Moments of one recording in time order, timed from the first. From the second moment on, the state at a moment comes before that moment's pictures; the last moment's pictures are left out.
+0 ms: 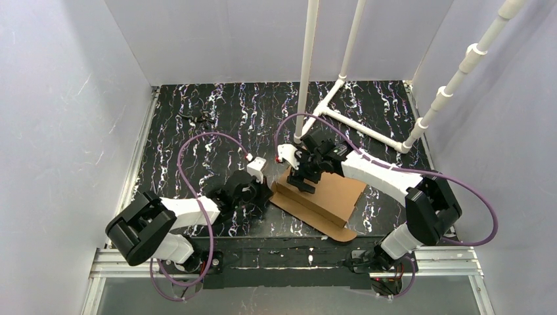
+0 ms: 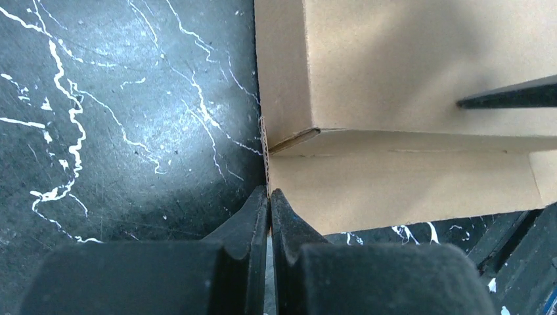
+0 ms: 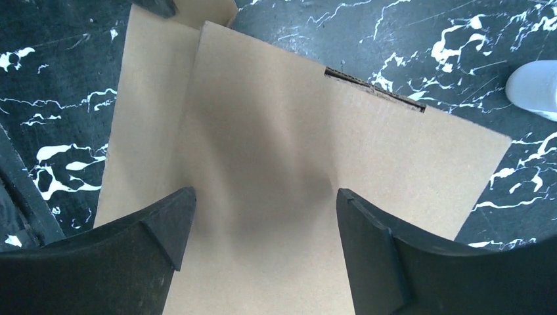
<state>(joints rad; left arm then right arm) -0.78 1.38 0.39 0.44 0.04 -0.38 0.76 1.53 1.10 -0.59 -0.27 -0.59</state>
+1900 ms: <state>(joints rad) -0.78 1.45 0.24 0.75 0.04 -0.61 0.72 1.49 1.09 -0.57 -0.37 -0.53</state>
